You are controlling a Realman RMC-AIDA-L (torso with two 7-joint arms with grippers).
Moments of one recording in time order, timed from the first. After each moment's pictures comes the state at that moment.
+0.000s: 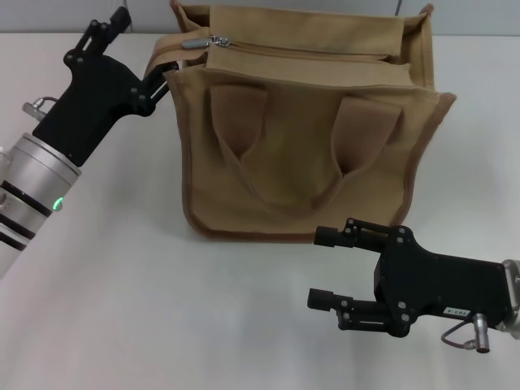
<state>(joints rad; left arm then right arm) -0.56 -2.08 0.30 -0.03 1.47 1.48 -0.28 0.48 2.09 -0.72 -0.22 -1.89 -1.77 0.78</state>
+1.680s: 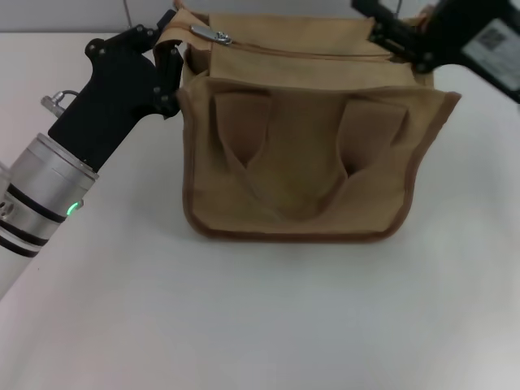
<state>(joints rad) -0.58 -2.08 0.32 -0.07 1.51 1.65 -0.26 0.71 2.08 -0.32 -0.27 -1.71 -1.78 2.67</state>
